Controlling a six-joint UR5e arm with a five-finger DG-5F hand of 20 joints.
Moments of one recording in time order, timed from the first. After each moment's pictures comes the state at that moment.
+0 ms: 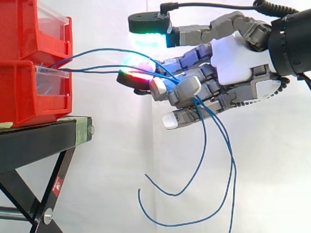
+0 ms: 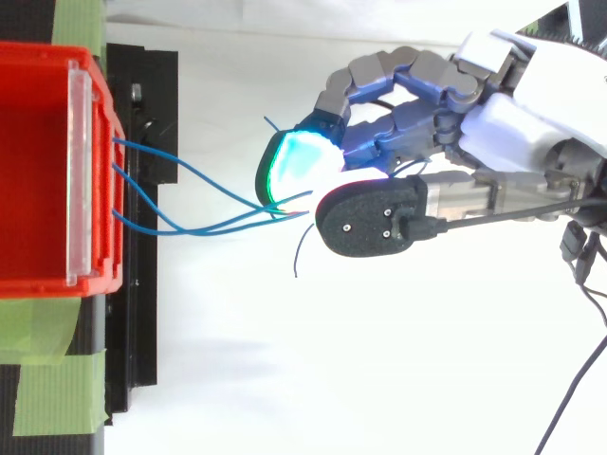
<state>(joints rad) 0.31 -1.88 -1.65 -2.96 -0.78 0.10</state>
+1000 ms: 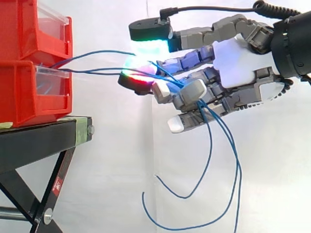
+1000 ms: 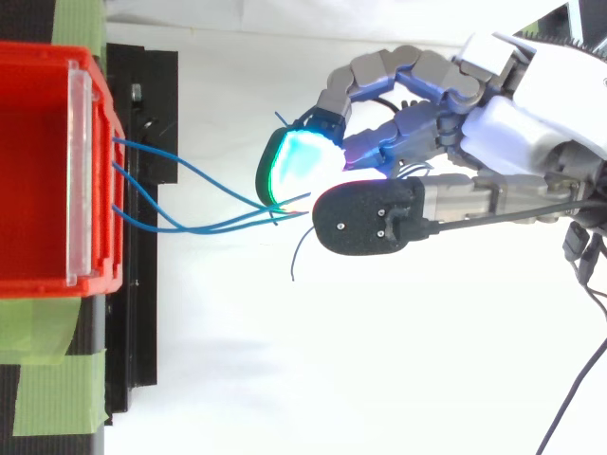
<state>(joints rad) 0.31 -1.88 -1.65 -2.99 -0.78 0.10</state>
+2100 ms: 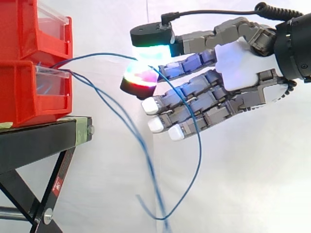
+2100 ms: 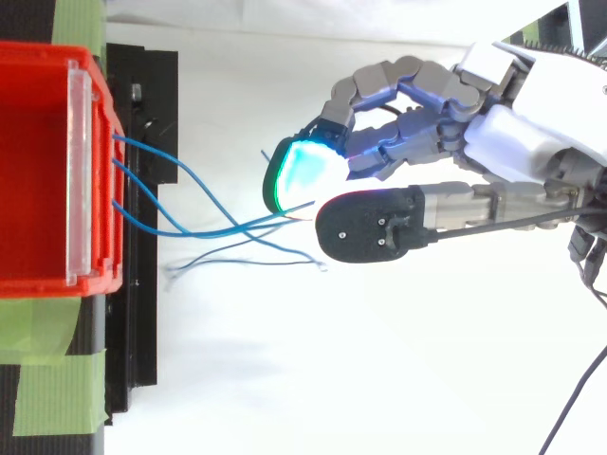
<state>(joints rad) 0.32 -1.88 -1.65 -3.02 -0.78 0.10</state>
